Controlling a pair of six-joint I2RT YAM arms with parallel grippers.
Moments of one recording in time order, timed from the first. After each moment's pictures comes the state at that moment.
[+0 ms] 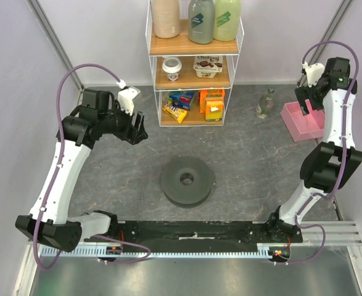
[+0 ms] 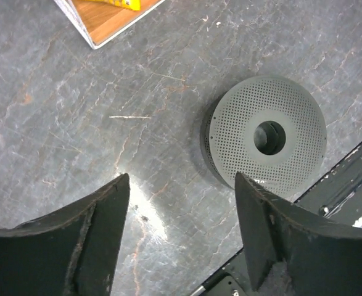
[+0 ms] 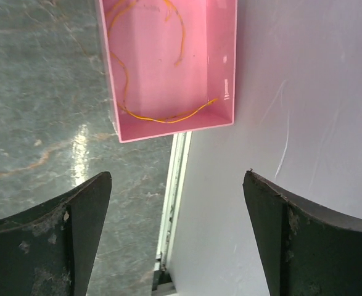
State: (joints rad) left arm -0.28 1.22 1.48 -1.02 0.39 0.21; right arm -0.33 1.79 1.87 -0.97 0.07 -0.57
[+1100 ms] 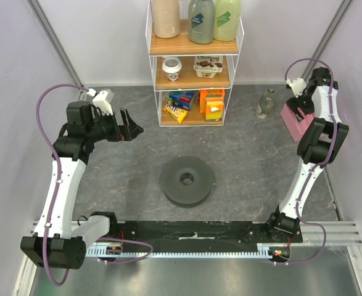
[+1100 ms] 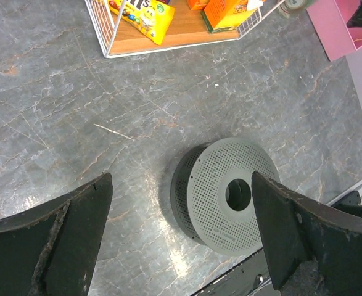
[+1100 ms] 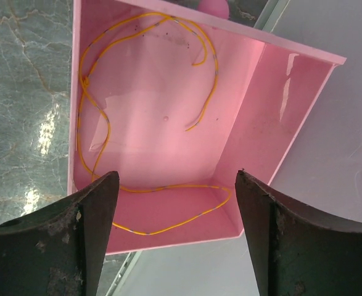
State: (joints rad) left arm -0.05 1.05 1.18 -0.70 0.50 -0.19; right arm -0.35 2.28 2.12 -0.97 0.04 -0.86
